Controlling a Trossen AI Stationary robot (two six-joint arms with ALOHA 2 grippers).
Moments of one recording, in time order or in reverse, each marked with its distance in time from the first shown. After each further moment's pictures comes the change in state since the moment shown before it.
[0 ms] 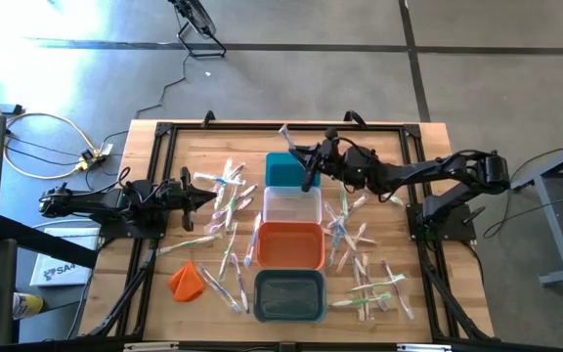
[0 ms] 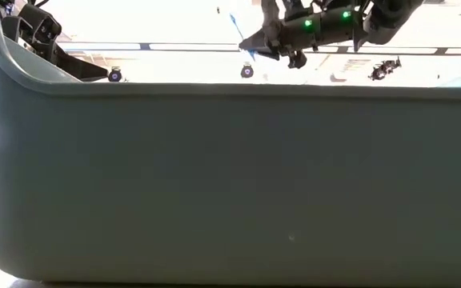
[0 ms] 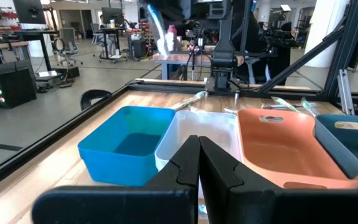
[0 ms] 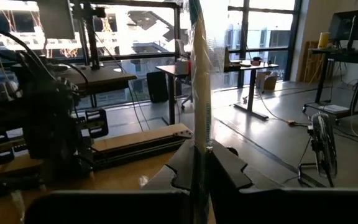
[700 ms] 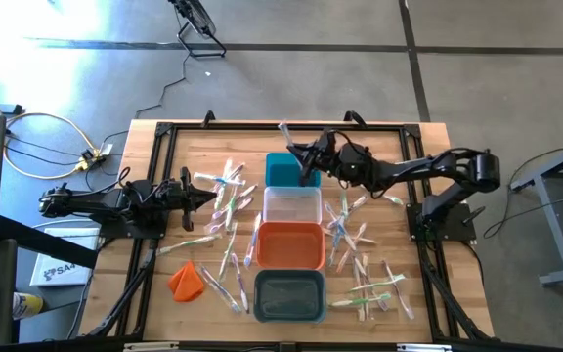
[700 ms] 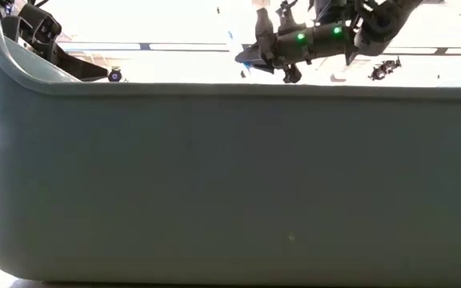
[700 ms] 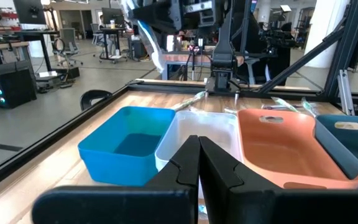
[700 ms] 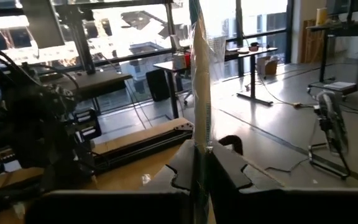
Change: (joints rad) left arm 0.000 0.000 0.000 0.004 0.000 0.000; right arm -0.032 0.087 -0.001 0.080 -0.050 0.121
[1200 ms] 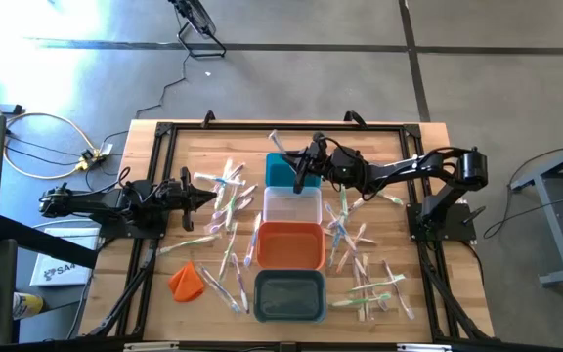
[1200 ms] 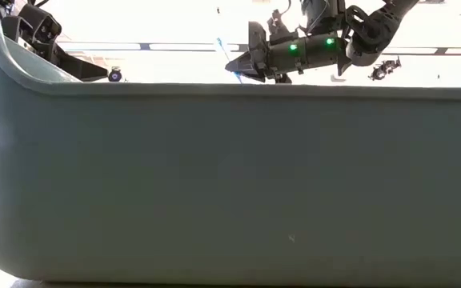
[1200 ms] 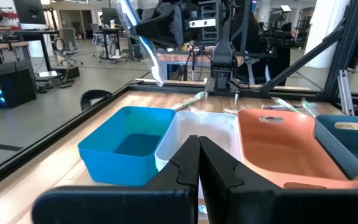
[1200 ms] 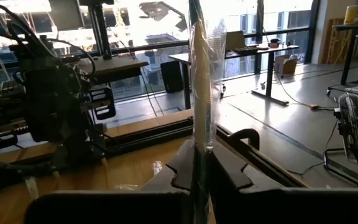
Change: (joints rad) left arm 0.000 0.000 0.000 0.001 0.000 0.000; right arm -0.008 0.077 0.017 0.049 -0.058 -0.046
